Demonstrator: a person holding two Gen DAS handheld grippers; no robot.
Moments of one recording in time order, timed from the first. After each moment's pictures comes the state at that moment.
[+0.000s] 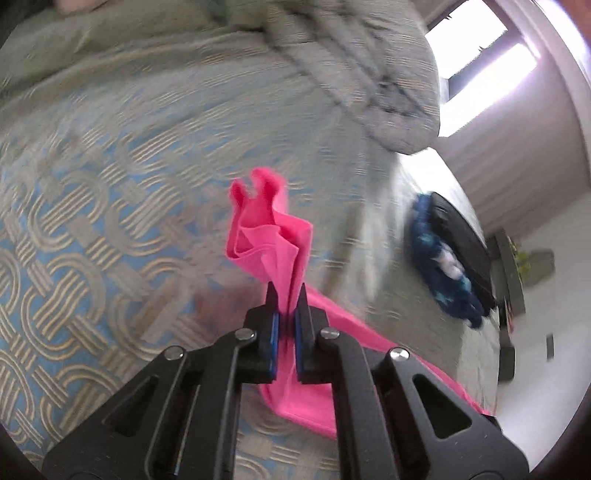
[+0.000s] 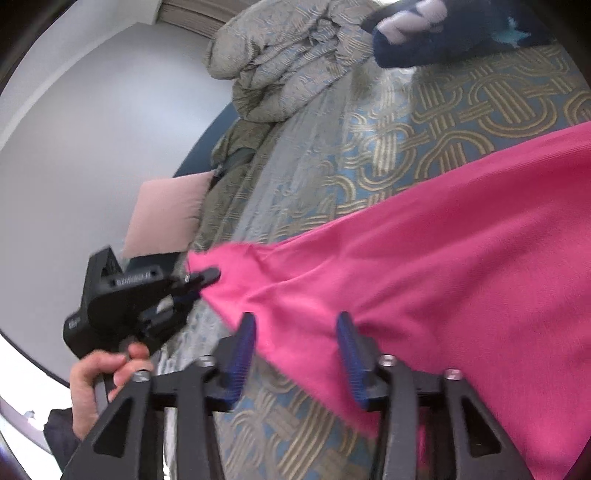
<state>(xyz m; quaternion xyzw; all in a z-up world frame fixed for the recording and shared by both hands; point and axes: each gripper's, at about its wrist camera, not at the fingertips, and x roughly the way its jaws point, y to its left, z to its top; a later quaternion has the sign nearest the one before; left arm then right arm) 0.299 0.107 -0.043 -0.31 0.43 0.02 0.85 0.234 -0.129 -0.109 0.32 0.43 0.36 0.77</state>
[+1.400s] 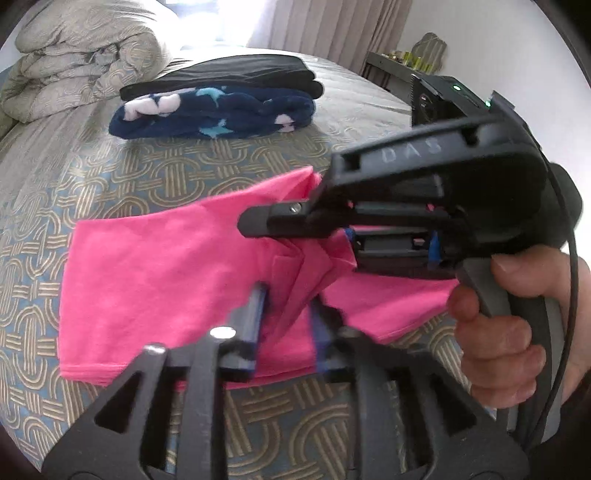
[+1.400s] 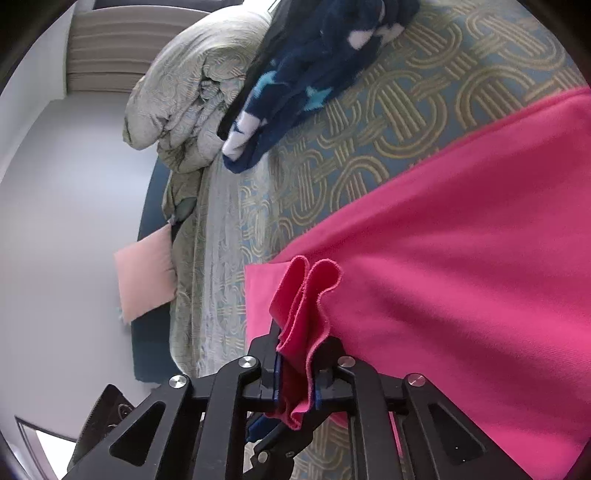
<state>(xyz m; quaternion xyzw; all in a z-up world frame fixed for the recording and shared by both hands) 0.240 -0.194 -0.060 0.01 0.45 -0.25 0.86 0.265 -0.308 -0.085 0.42 0.51 0.25 0.70</state>
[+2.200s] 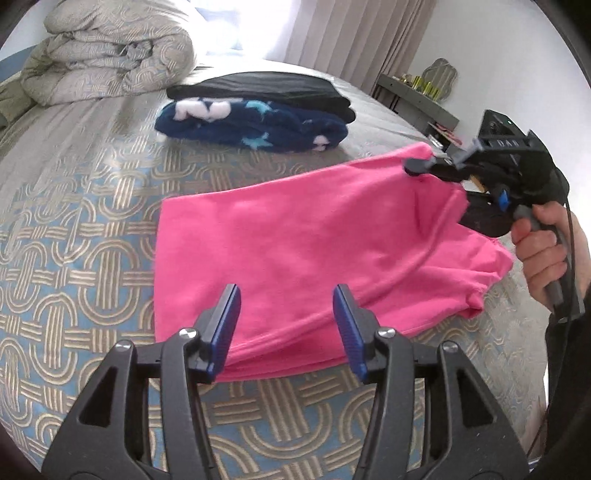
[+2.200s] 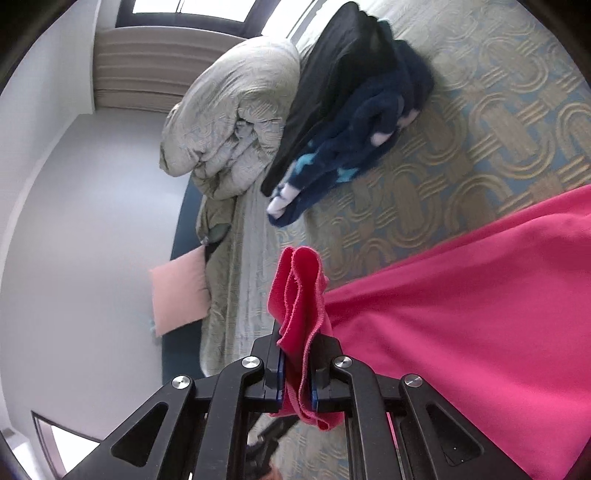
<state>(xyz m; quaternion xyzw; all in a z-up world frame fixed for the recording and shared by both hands) 0.248 -0.137 -0.062 -0.03 0.43 -0.23 0.87 0.274 -0.388 -0.045 0.44 0.48 0.28 0.71</state>
